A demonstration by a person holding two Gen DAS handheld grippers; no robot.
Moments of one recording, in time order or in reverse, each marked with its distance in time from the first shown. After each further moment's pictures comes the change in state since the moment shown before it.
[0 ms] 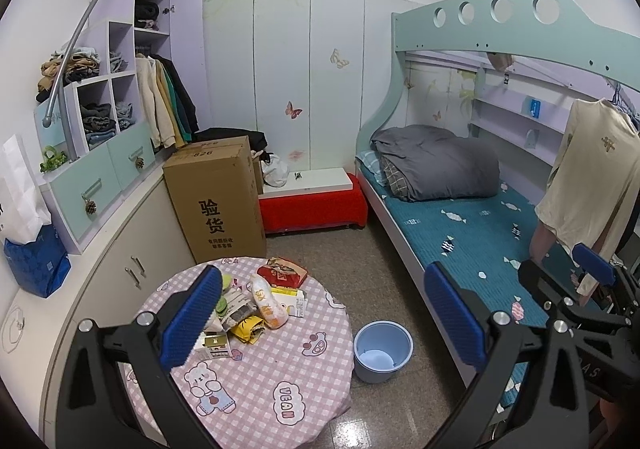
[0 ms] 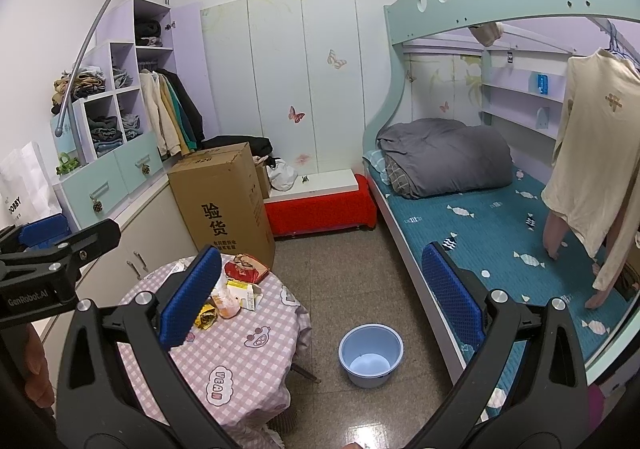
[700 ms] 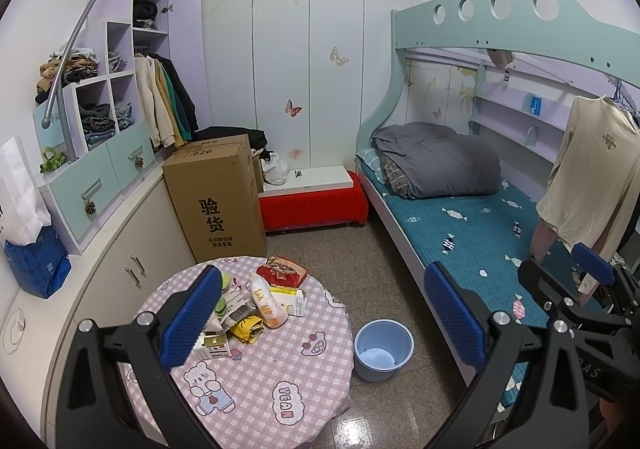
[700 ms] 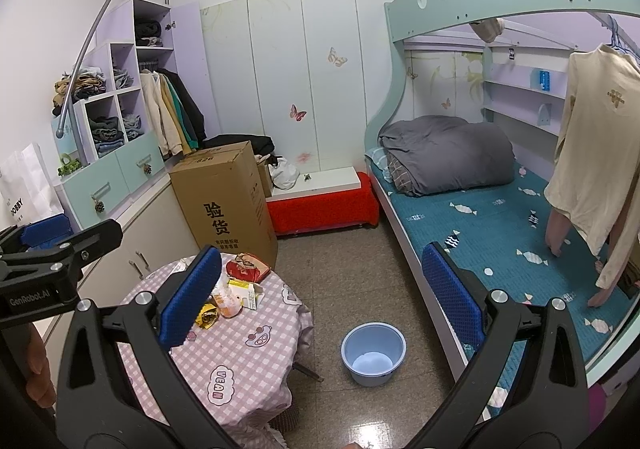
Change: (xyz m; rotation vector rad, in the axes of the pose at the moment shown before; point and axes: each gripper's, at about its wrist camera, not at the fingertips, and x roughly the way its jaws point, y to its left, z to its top) left arm 0.001 -0.001 0.000 -0.001 0.004 0.000; right arm -0.001 -0.002 -0.003 0.008 0.005 0.009
